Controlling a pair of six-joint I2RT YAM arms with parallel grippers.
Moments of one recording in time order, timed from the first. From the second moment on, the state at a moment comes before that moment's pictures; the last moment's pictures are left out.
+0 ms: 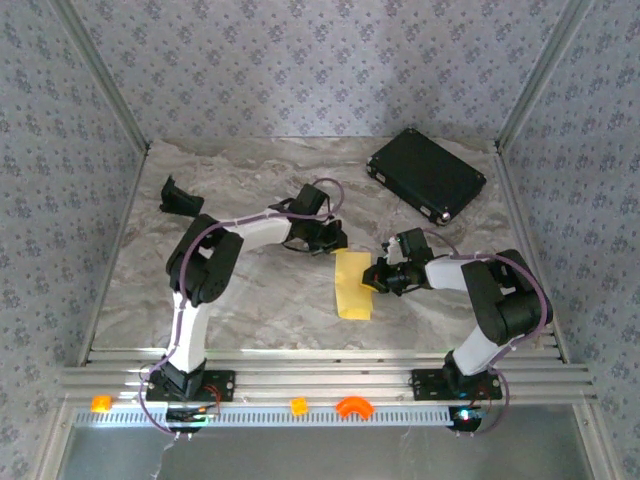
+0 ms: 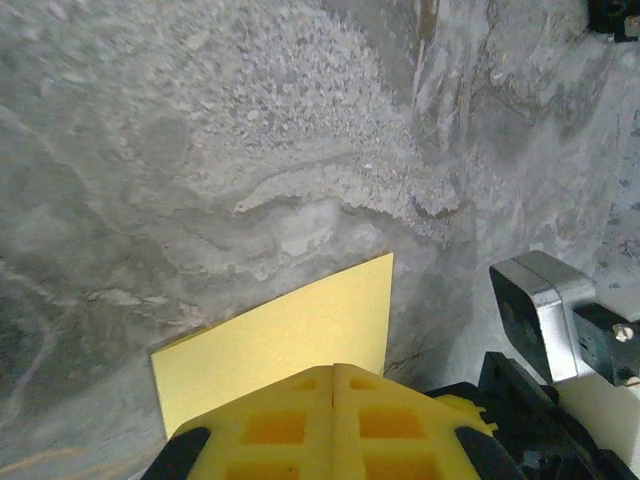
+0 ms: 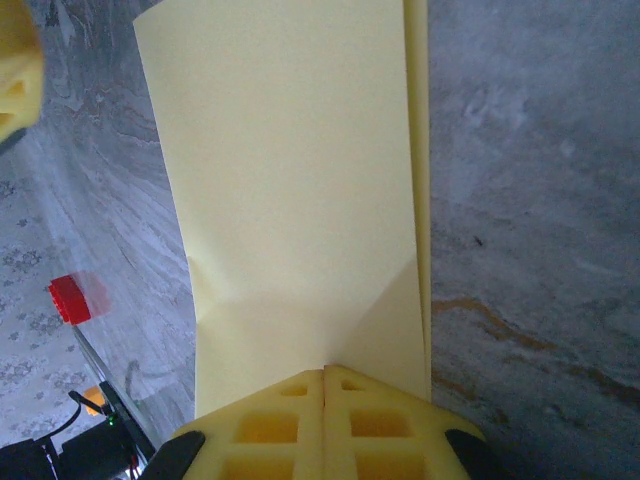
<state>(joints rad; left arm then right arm) -0.66 2.08 1.39 -0.27 0.56 -0.81 0.33 1.62 0.58 0.00 -0.67 0.71</state>
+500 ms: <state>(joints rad) -0.60 2.14 1.39 -0.27 0.56 -0.80 0.33 1.62 0.58 0.00 -0.67 0.71</state>
